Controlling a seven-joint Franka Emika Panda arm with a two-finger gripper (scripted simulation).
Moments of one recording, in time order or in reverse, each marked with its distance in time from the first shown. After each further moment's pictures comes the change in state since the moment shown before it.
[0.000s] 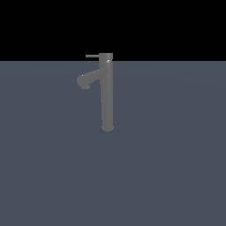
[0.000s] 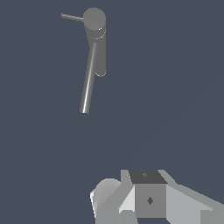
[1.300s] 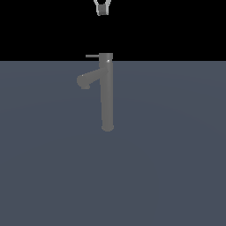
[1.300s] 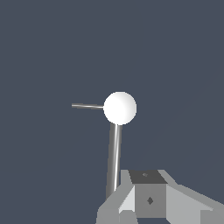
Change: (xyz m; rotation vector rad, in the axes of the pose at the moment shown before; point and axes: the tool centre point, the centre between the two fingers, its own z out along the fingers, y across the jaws) arm 0.192 -0.053 0.074 0.015 -0.005 0.094
